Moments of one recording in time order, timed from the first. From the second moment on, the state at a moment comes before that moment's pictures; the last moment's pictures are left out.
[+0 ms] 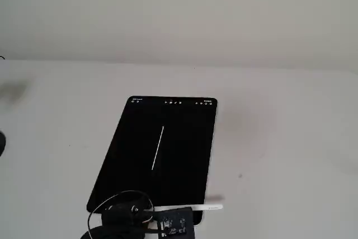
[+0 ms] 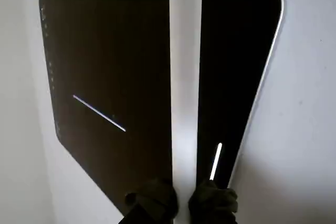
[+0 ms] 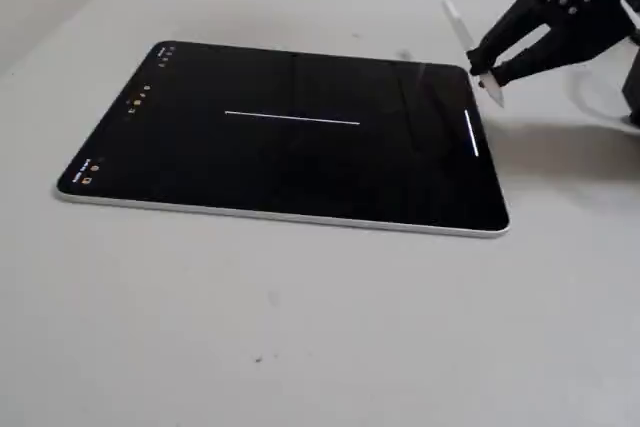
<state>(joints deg) -5.9 189.5 176.2 57.1 -5.7</state>
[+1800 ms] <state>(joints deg) -5.9 189.5 176.2 57.1 -5.7</state>
